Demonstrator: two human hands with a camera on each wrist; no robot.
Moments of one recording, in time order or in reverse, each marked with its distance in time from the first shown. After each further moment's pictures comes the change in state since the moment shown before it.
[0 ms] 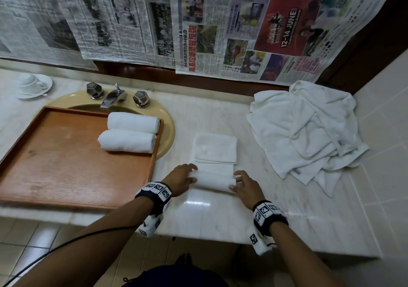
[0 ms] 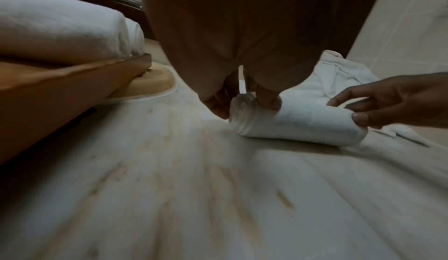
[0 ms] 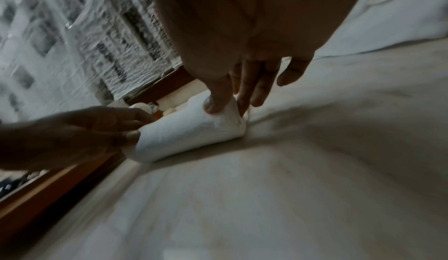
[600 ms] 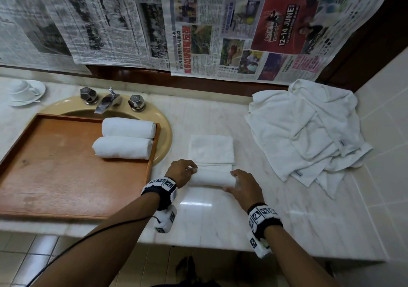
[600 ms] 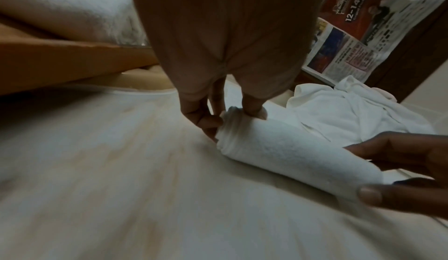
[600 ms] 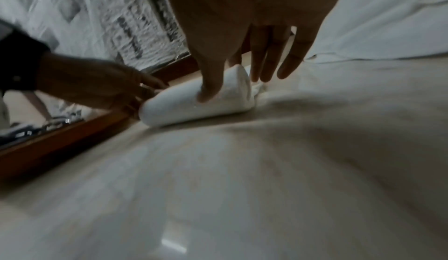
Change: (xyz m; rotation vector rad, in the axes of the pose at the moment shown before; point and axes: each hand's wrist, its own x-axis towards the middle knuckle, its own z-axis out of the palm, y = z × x) left_hand 0.039 0.007 -0.010 -0.154 0.113 -0.195; right_hand 0.008 -0.017 0.001 -0.121 0.139 -0.013
